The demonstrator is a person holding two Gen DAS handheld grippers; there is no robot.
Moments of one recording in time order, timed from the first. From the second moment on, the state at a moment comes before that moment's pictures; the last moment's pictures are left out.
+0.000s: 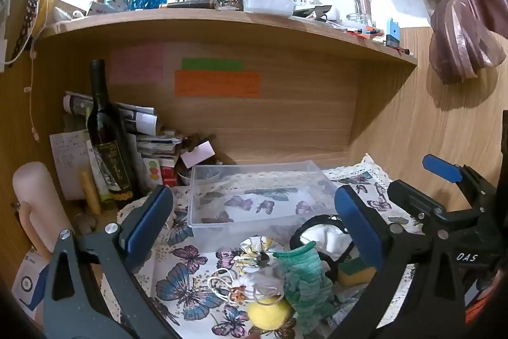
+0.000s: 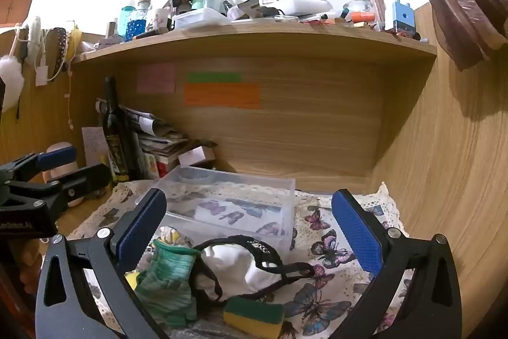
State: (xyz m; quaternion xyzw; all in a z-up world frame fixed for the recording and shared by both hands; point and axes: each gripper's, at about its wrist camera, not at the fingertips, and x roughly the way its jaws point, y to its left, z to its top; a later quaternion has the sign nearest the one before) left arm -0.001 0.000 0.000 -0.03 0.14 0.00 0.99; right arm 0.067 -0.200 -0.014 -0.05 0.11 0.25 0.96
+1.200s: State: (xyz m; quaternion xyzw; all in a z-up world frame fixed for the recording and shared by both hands) left arm -0.006 -0.006 0.003 -0.03 0.13 0.00 0.99; right arm 0.064 -0.202 -0.013 -0.03 0.12 0.25 0.96
